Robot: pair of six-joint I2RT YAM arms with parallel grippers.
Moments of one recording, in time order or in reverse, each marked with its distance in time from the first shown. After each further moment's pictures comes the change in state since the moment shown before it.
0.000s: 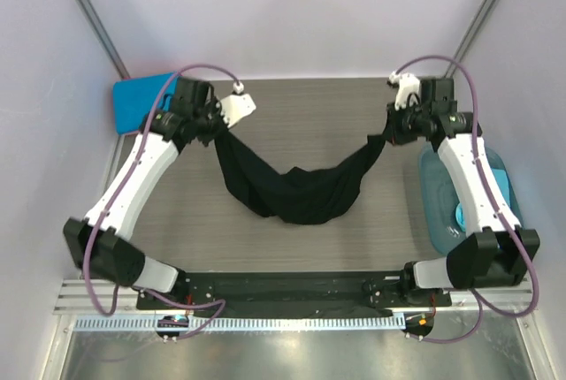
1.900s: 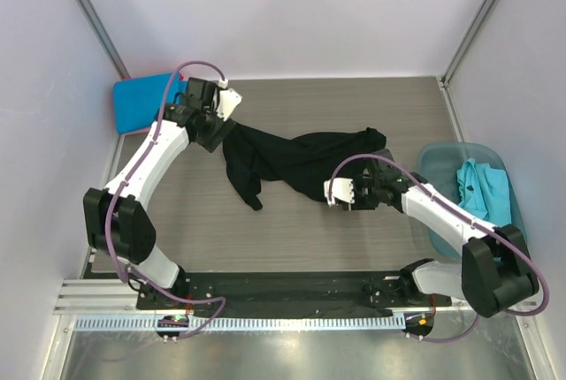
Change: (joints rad) left arm 0.050 0.221 0.035 0.065 -0.259 -0.317; right arm 0.340 -0.091 -0.608 0.356 0.003 -1.016
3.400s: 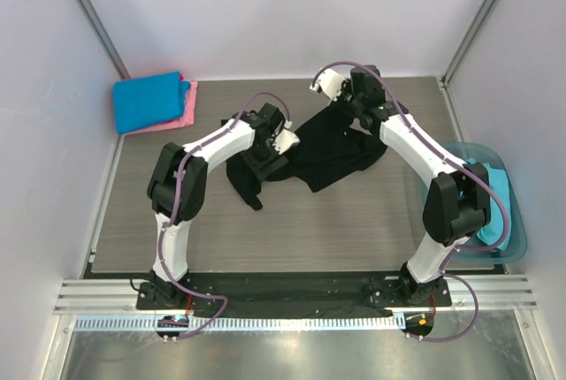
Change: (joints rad) left arm -0.270 0.452 0.137 -0.090 0.160 -0.044; right arm -0.032 0.488 0.765 0.230 0.366 0.388
